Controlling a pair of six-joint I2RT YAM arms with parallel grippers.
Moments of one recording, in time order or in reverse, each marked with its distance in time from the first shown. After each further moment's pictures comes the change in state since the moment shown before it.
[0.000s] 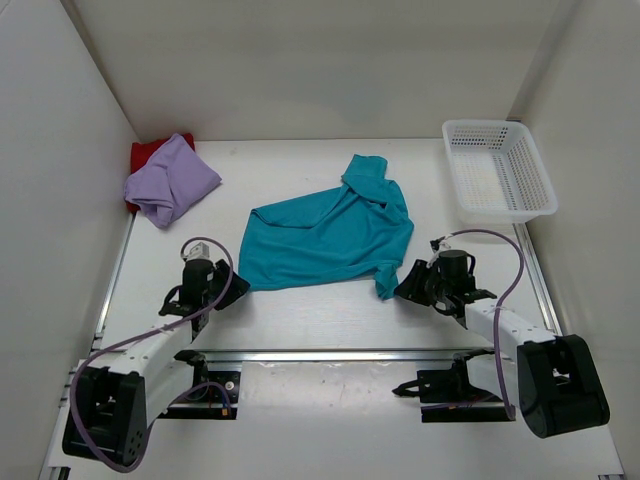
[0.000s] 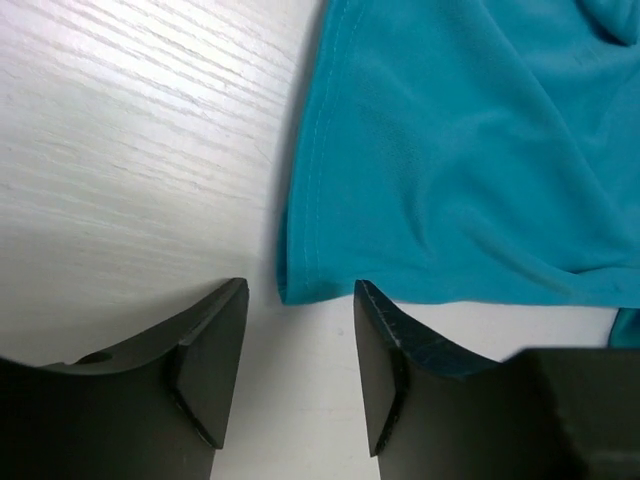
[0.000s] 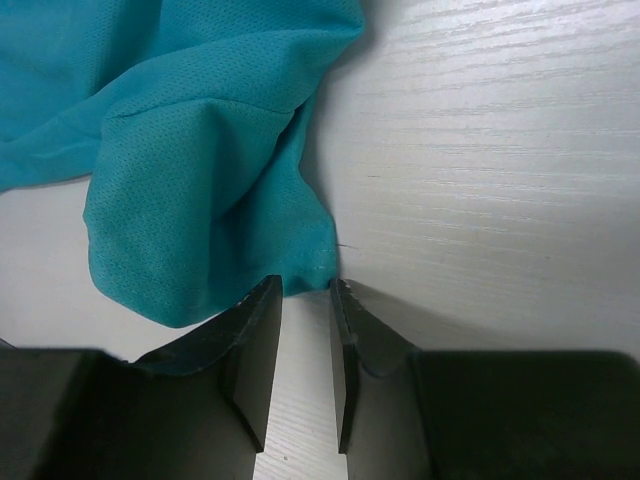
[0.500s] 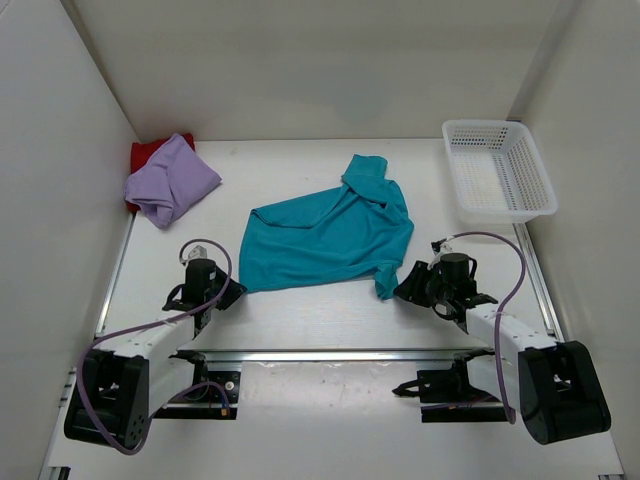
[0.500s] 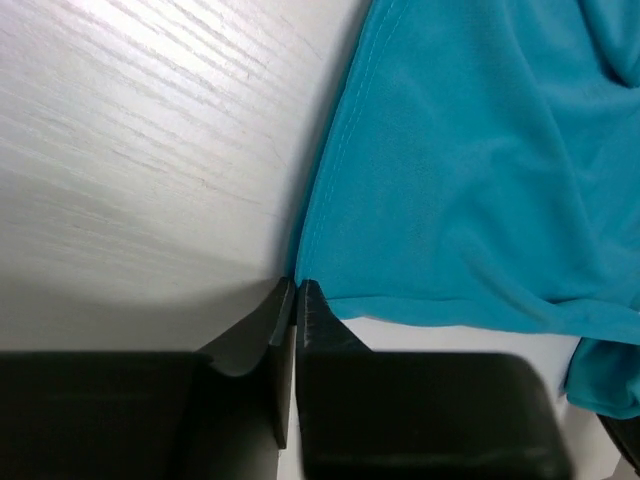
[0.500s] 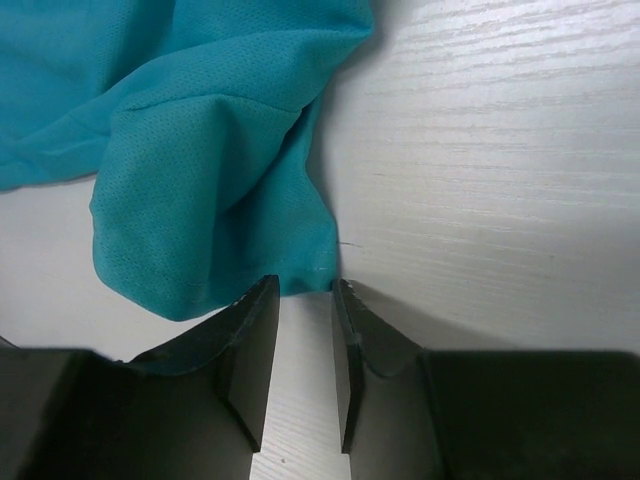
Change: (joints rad) left arm -0.001 0.098 -0.002 0.070 -0.006 -0.140; right arm -0.006 -0.036 -0.037 0.043 -0.004 0.000
